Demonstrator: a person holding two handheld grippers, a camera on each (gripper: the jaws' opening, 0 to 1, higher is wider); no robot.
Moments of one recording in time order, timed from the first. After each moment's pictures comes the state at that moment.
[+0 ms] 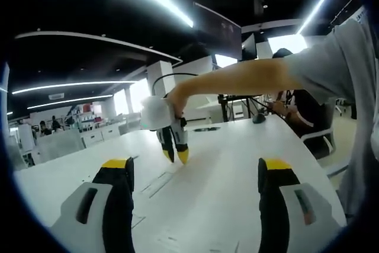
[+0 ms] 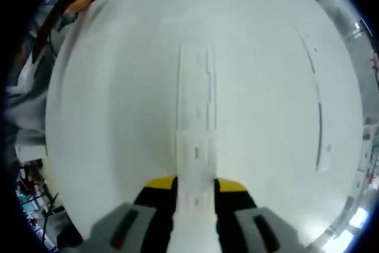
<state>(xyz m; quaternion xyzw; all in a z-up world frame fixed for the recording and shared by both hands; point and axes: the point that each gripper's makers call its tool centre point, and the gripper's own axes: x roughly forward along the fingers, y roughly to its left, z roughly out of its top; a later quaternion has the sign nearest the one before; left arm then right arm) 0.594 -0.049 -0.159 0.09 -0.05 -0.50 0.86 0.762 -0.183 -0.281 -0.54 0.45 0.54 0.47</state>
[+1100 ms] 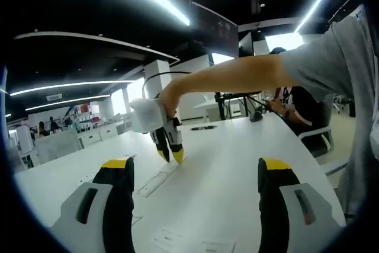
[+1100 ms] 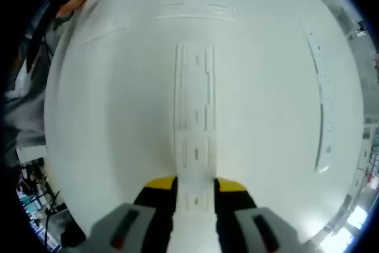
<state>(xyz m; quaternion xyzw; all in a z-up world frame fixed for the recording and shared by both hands) 0.590 -0.054 -0.164 0.09 -0.04 -0.51 0.85 0.781 -0.182 -0.279 -0.55 0.47 0.52 0.45</state>
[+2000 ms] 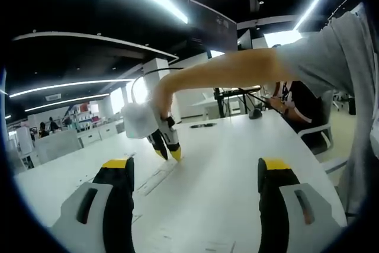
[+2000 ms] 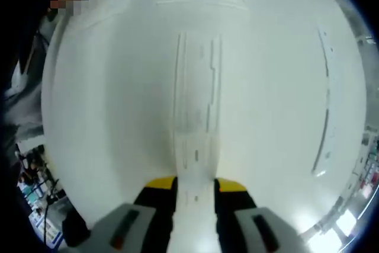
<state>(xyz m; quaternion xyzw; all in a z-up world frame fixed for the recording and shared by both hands) 0.589 -0.053 -0.166 0.10 -0.04 -0.51 0.85 0.775 -0.179 -0.280 -0.60 0.49 0.49 0.40</state>
